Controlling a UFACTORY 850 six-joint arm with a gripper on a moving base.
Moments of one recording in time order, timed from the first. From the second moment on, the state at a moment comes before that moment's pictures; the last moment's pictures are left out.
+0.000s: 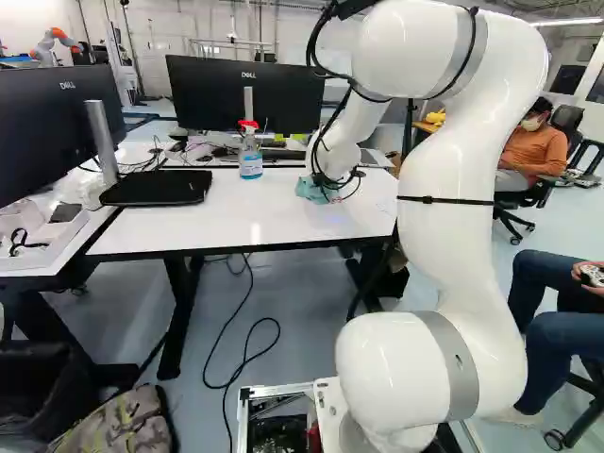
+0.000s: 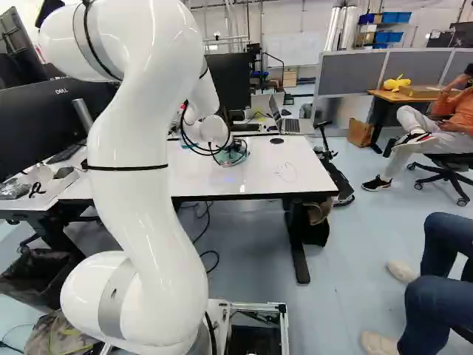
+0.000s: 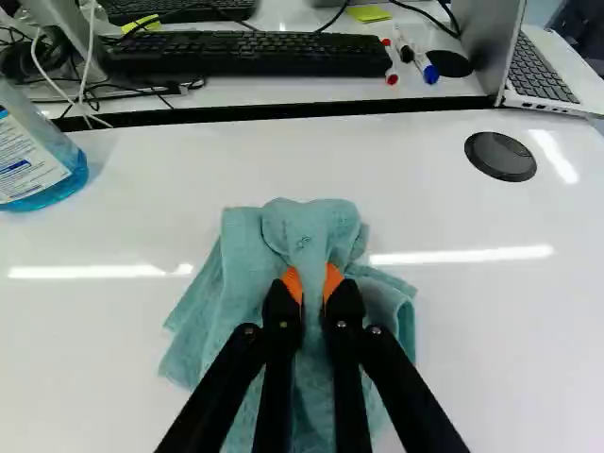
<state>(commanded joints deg) -2.2 -26.7 -59.2 -1.1 16.9 0.0</state>
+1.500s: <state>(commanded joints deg) -0.4 -34.9 -70.2 -1.1 16.9 0.0</state>
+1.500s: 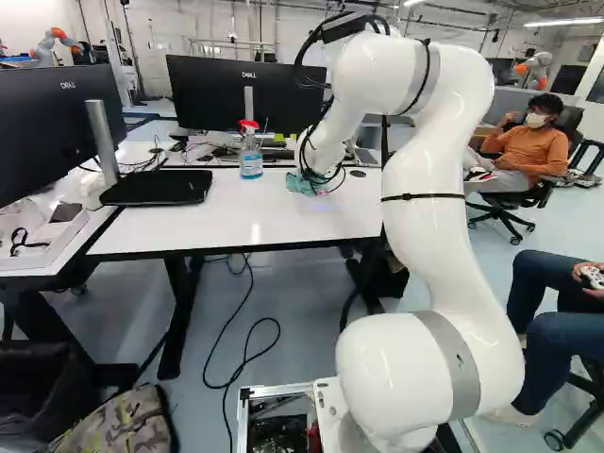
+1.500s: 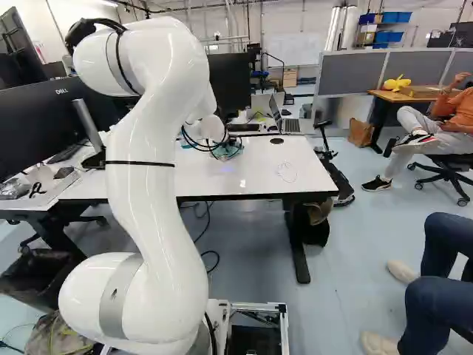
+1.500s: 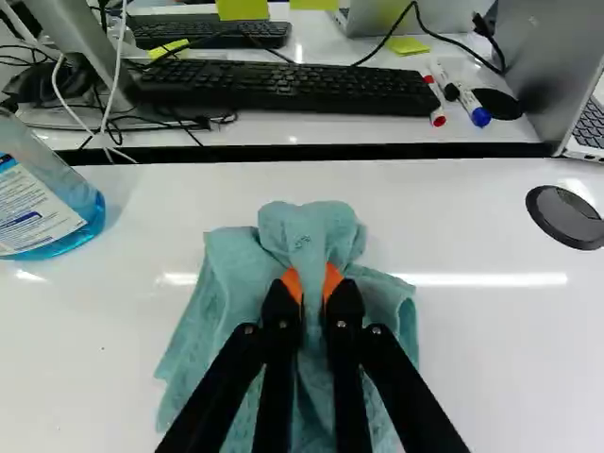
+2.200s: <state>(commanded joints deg) -5.0 -29.4 -62.8 -1.1 16.9 0.0</state>
